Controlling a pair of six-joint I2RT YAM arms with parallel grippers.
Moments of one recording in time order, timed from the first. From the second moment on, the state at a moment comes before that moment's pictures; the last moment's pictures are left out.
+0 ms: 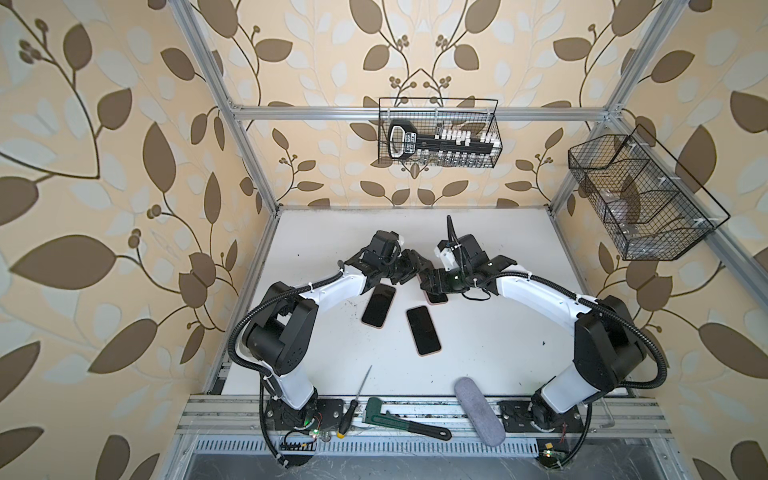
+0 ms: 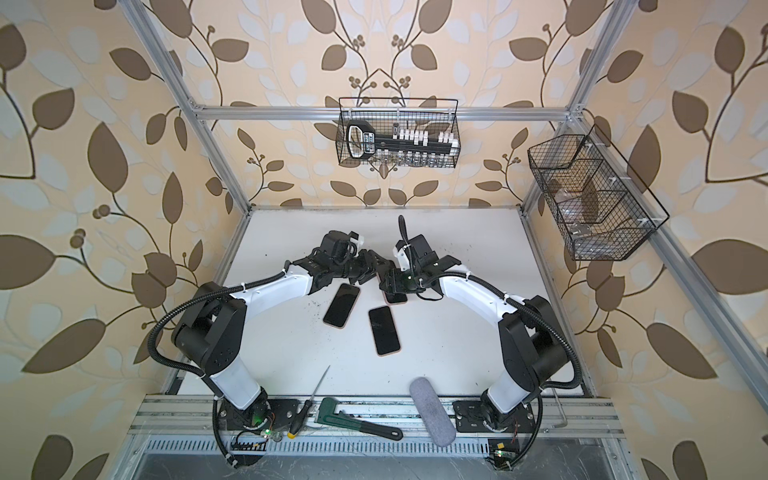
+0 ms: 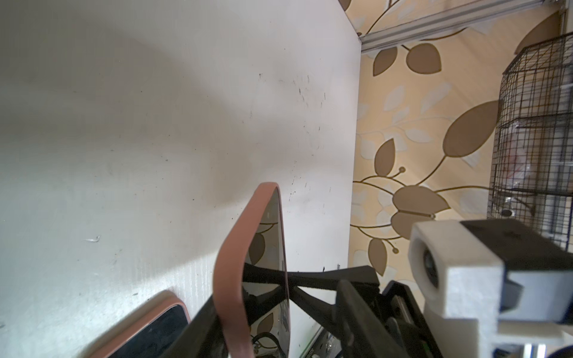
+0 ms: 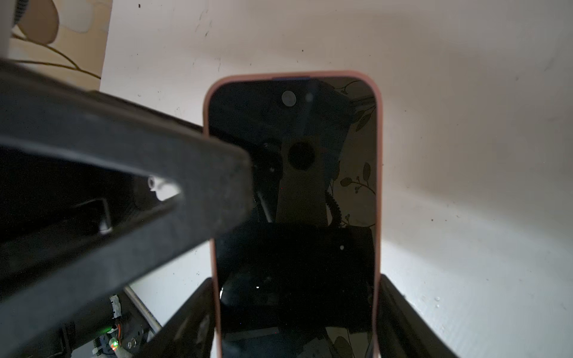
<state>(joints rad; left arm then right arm) -0.53 1.71 1.11 0.00 0.48 -1.04 0.53 1.62 1.15 -0.49 -0.27 0.42</state>
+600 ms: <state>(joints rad) -0.53 1.73 1.09 0.07 0.51 -1.06 0.51 1.60 1.15 -0.46 -0.31 0.45</state>
